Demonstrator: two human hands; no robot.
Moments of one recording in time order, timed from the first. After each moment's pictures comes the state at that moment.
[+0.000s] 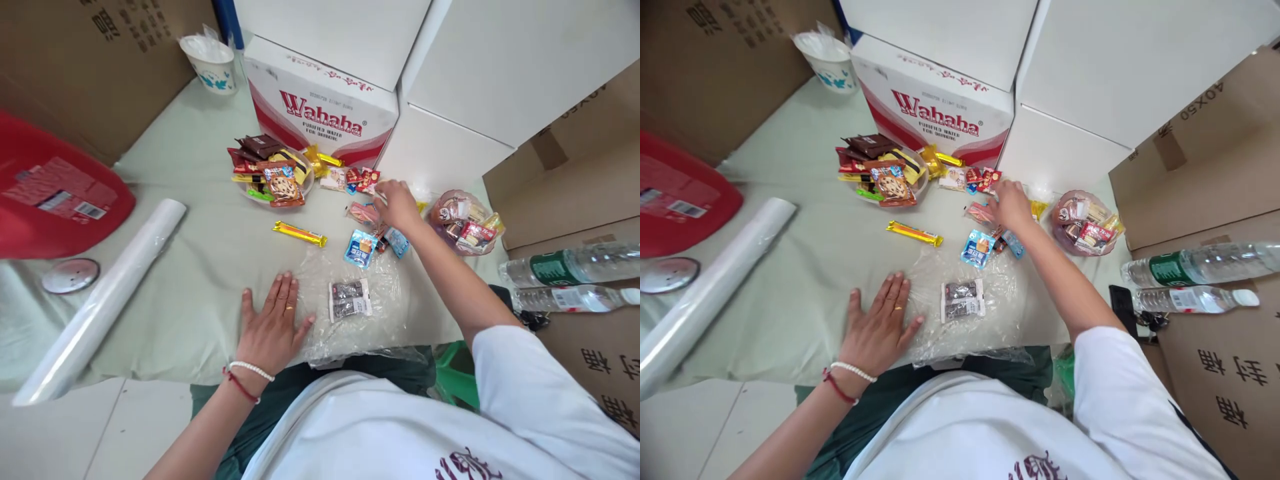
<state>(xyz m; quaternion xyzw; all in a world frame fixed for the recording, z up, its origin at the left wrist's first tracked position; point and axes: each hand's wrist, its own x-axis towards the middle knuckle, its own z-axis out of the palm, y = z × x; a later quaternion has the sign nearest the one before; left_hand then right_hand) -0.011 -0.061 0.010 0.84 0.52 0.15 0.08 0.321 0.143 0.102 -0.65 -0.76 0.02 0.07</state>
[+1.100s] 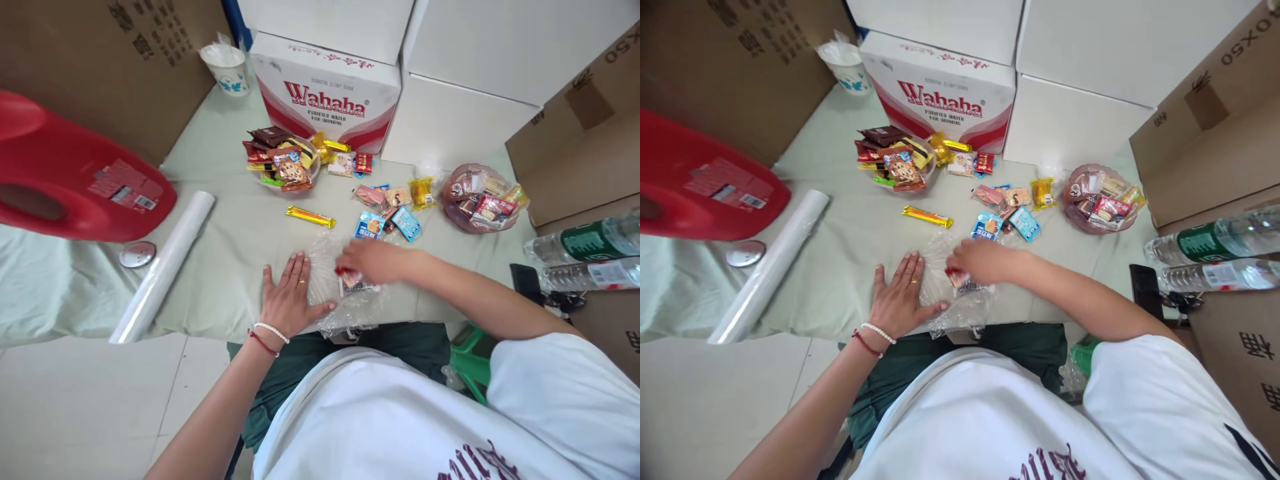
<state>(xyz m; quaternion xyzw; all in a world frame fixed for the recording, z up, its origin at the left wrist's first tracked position) -0.010 -0.059 0.015 0.83 0.54 0.07 0.12 0.247 0.015 0.116 -0.29 -0.94 0.17 -0.11</state>
